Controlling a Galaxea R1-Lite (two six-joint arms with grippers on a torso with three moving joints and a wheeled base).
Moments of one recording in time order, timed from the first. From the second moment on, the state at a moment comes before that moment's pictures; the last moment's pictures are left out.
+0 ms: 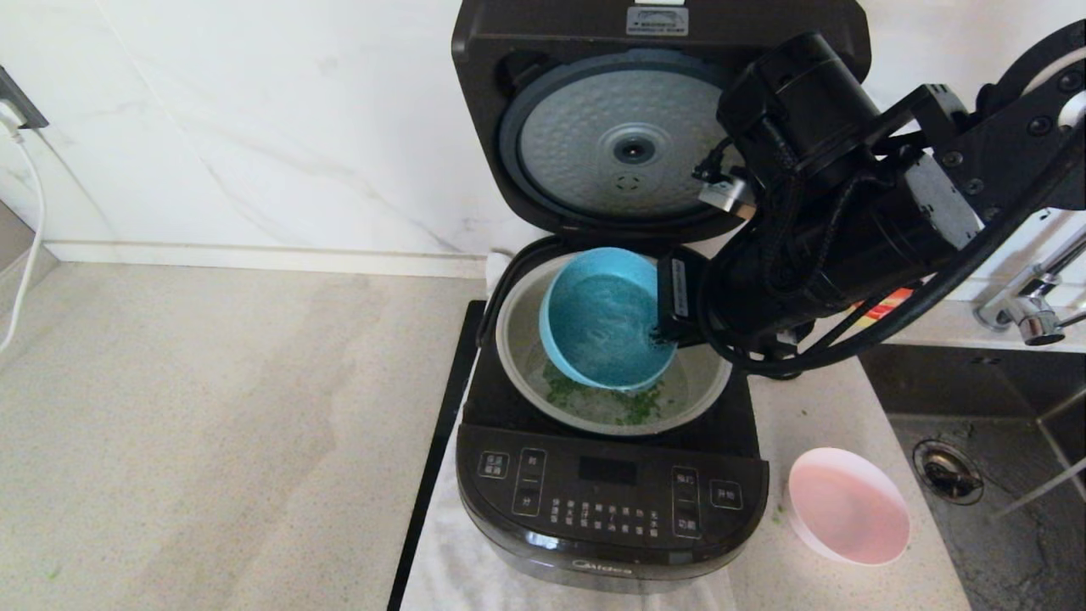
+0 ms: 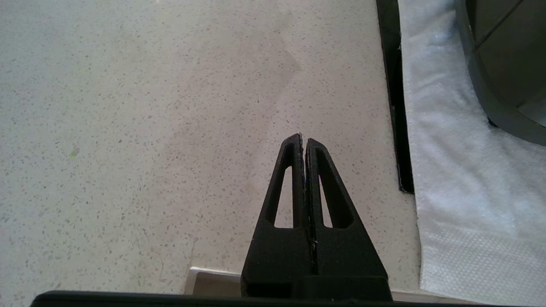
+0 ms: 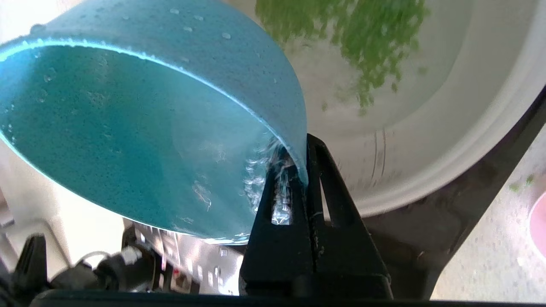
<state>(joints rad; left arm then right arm) -0.02 0.00 -0.04 0.09 0.01 -0.01 0.68 1.88 -1.95 0.82 -0.05 0.66</state>
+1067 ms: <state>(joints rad) -0.02 0.00 -0.04 0.09 0.01 -0.01 0.66 1.90 -1.95 0.59 -0.17 0.67</state>
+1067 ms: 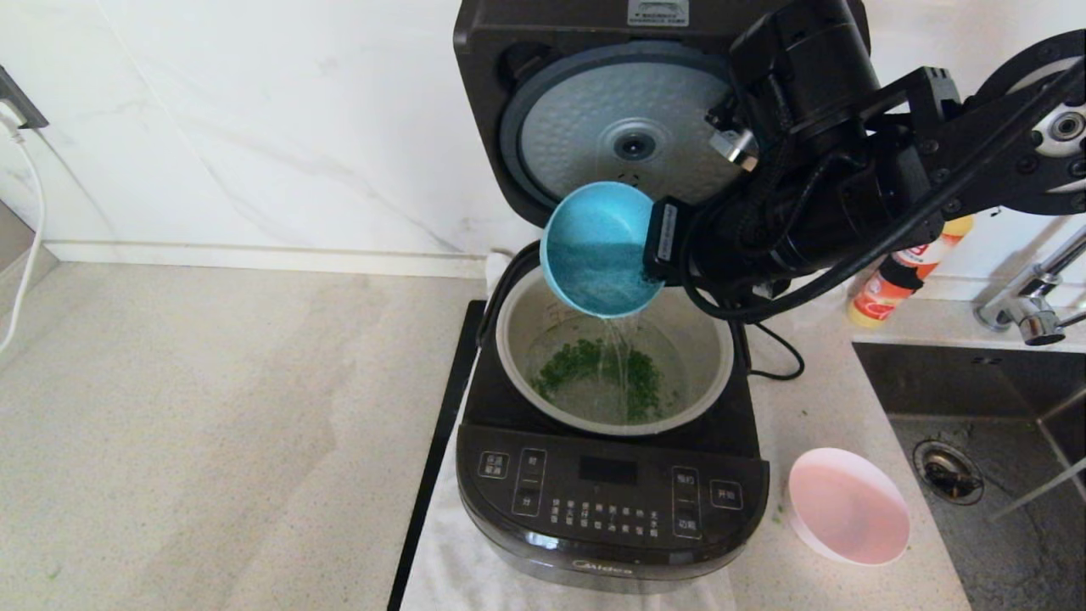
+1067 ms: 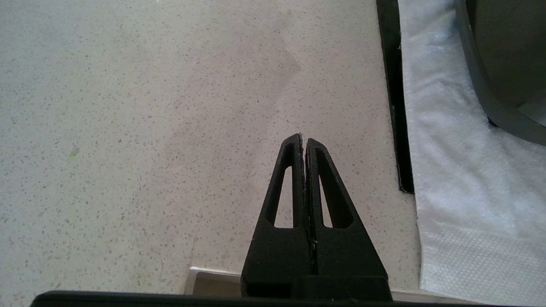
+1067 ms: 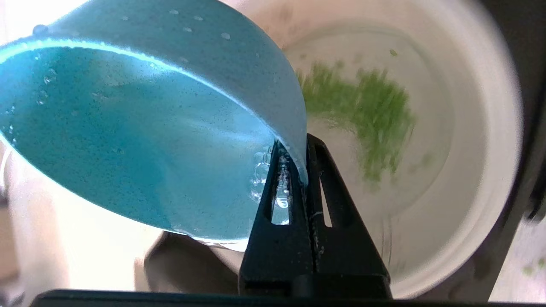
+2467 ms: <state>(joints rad) -0.02 0.00 -0.04 0.09 0.01 -0.01 0.73 1.83 -1.76 0.35 -0.46 0.58</state>
